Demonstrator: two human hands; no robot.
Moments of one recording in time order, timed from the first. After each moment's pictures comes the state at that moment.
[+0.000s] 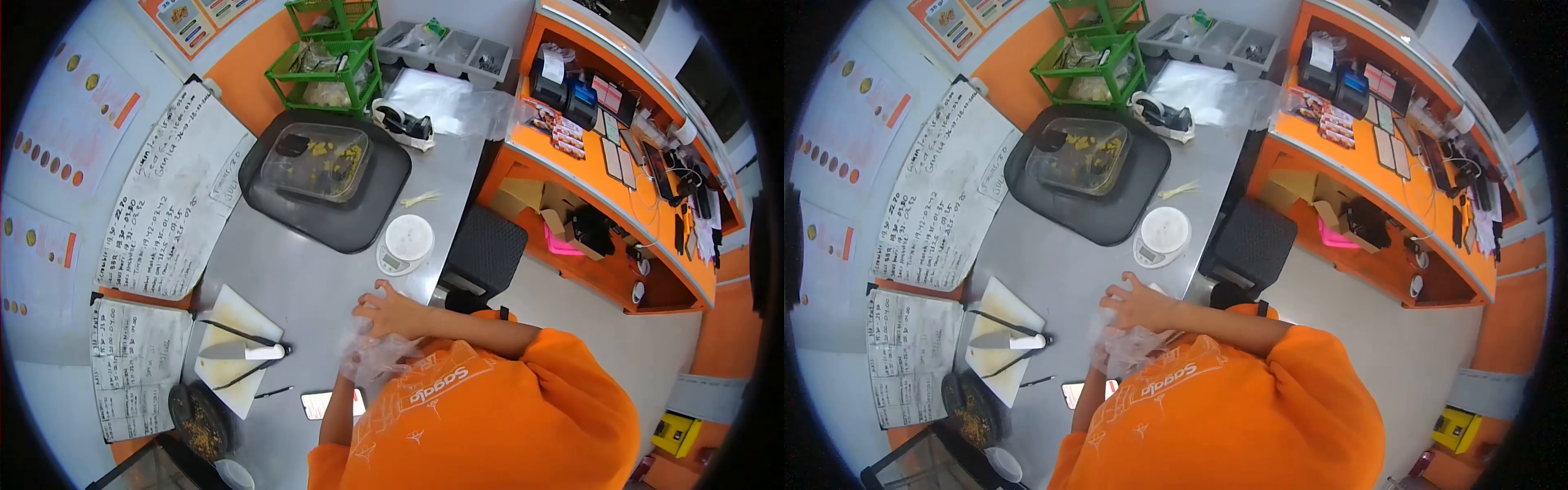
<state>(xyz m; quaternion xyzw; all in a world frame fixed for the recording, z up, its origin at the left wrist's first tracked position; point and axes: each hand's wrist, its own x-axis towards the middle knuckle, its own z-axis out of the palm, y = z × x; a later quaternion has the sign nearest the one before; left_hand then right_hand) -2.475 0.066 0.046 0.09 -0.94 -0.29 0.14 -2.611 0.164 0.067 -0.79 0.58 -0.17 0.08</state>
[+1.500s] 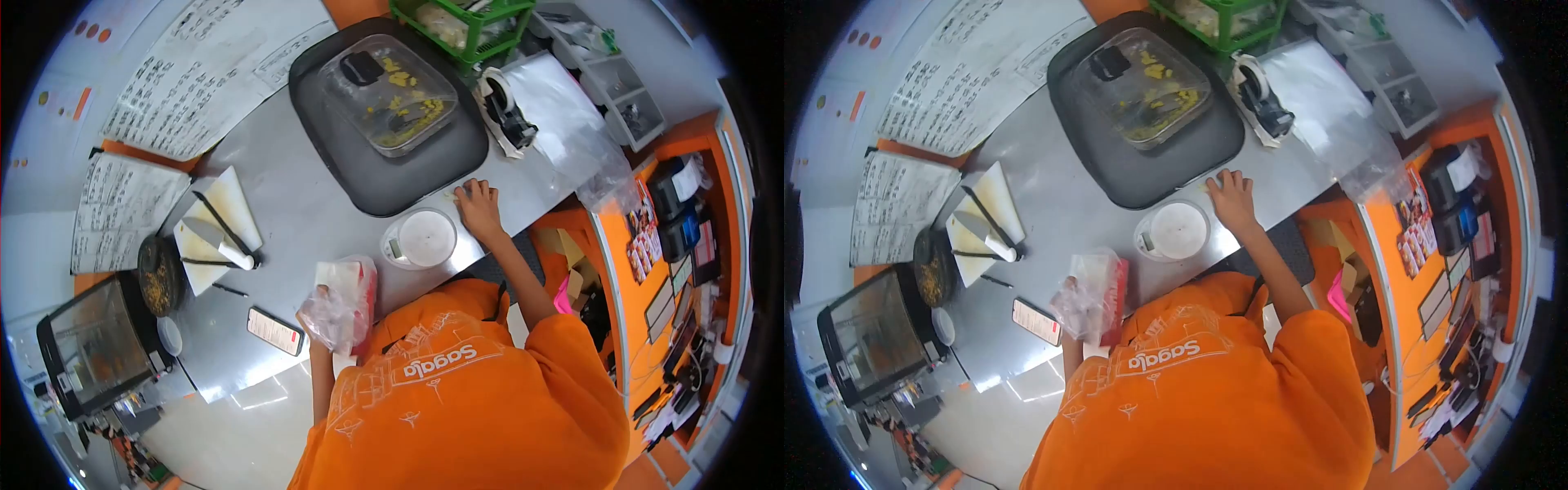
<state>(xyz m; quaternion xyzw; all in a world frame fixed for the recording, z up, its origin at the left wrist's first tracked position) -2.494 0.116 -0.014 0.58 -0.76 -0.30 0.08 -2.866 0.118 -0.059 -0.67 0.72 -0.18 -0.06</state>
